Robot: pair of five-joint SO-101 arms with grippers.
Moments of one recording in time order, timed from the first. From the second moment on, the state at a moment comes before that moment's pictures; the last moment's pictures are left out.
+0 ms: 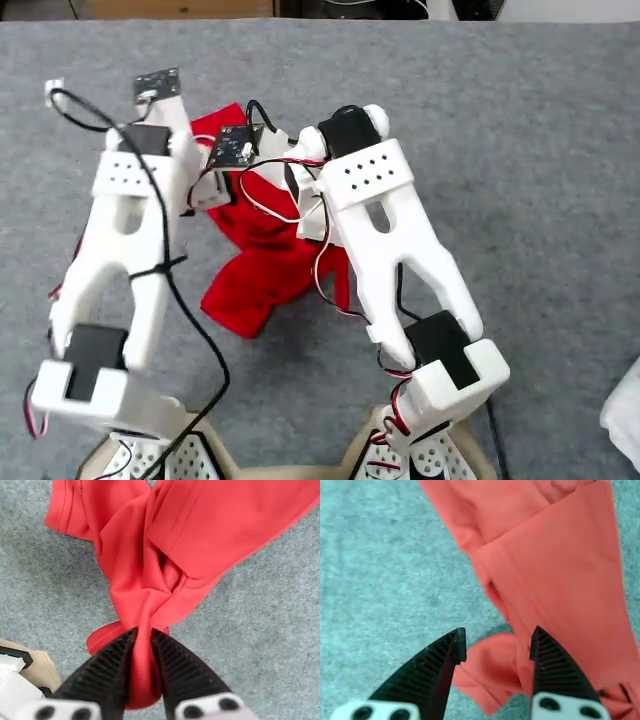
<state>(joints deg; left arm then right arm) 3.1 3.5 -0.7 80.4 11.6 -27.8 8.1 -15.3 101.3 43.1</state>
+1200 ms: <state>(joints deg) 3.1 27.1 -18.3 78.5 11.7 -27.8 8.1 -15.3 101.3 43.1</state>
